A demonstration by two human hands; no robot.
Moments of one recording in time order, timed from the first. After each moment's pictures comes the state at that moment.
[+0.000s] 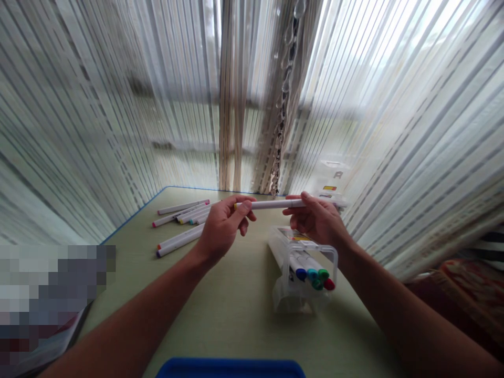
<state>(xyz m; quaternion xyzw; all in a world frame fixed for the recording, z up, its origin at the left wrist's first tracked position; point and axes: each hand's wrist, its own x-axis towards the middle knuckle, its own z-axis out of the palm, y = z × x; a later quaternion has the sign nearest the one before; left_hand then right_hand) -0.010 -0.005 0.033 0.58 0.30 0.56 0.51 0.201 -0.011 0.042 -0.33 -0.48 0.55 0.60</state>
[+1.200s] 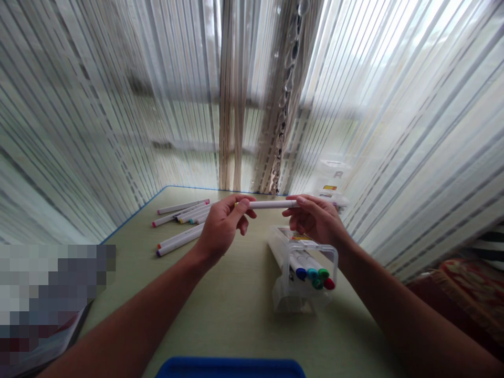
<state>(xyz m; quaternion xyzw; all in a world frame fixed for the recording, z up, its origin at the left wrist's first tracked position) -0.010 -0.004 0.033 0.57 0.30 0.56 0.52 0.202 -0.012 0.041 -0.34 -0.51 0.53 0.58</state>
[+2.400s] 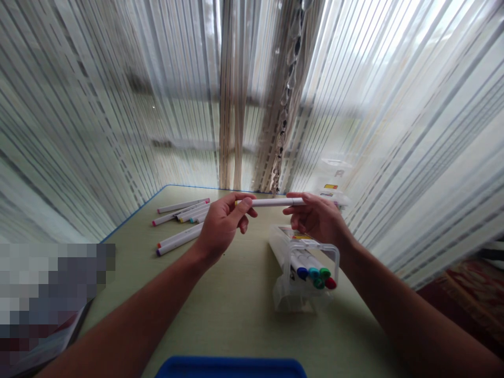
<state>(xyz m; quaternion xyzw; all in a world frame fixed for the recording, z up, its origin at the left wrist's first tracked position) -0.009 -0.005 0.034 0.57 0.30 0.56 0.52 0.203 -0.013 0.042 -0.33 -0.49 0.56 0.58</state>
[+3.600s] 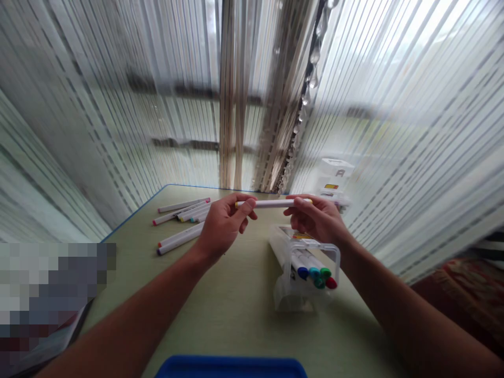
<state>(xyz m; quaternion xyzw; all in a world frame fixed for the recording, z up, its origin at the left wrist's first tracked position) -0.009 -0.004 0.033 0.59 0.33 0.56 0.48 0.202 -0.010 0.040 -0.34 -0.51 0.54 0.58</state>
